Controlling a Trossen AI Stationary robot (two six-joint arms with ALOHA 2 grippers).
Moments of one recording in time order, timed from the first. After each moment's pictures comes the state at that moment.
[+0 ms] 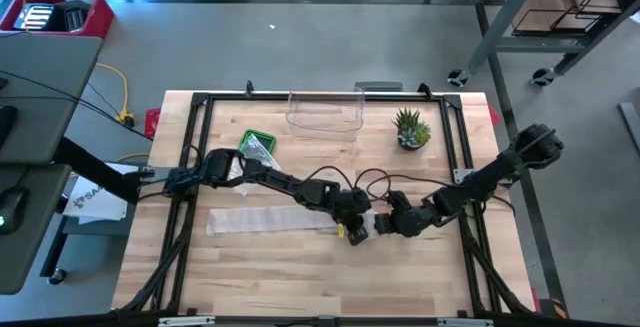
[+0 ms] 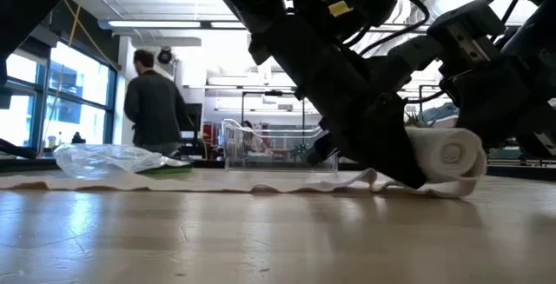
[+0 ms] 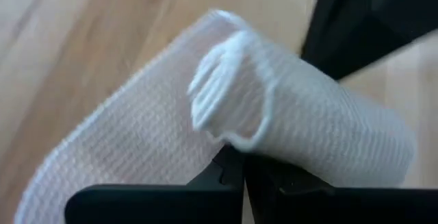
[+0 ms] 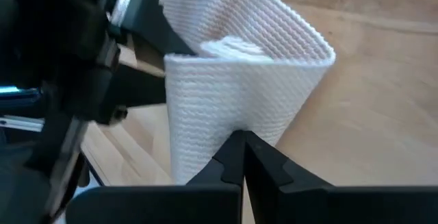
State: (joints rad) left arm -0.15 2.31 1.64 -0.19 0.09 -0.57; right arm 0.50 1.41 0.49 0.08 0.29 1.72
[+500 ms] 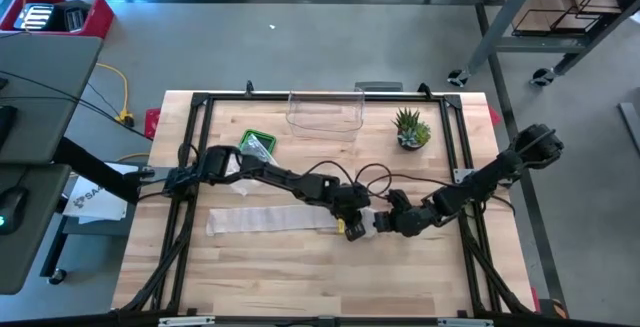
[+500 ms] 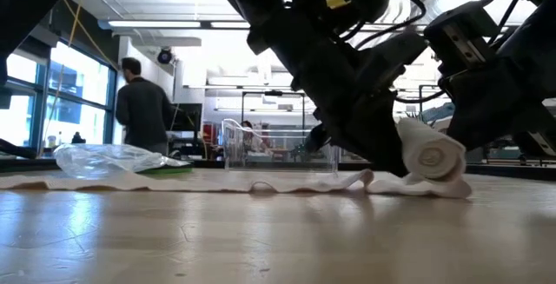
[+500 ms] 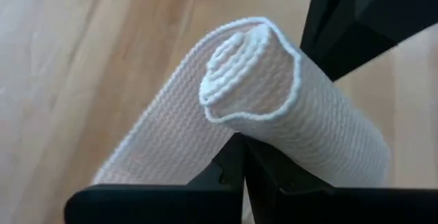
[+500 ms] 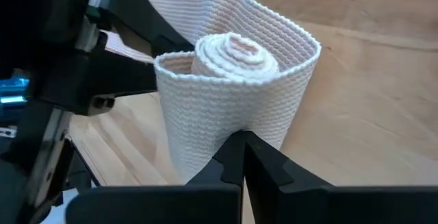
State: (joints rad) left arm -0.12 2.28 1.65 -0.25 0.07 -0.45; right arm 0.50 1.41 0.49 0.08 0.33 1.73
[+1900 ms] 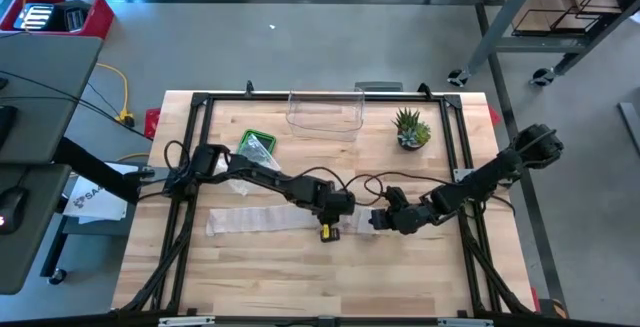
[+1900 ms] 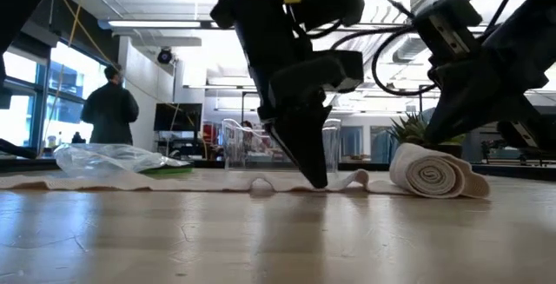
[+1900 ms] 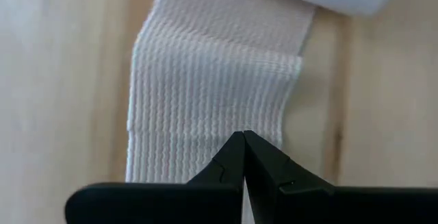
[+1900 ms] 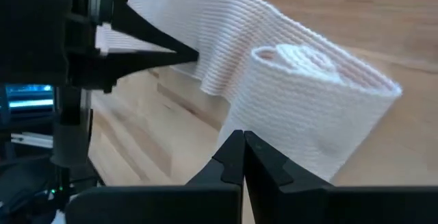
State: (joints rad) left arm -0.15 2.18 1.57 -0.55 -0.04 -0.23; right arm 0.47 1.41 0.52 0.07 0.33 1.69
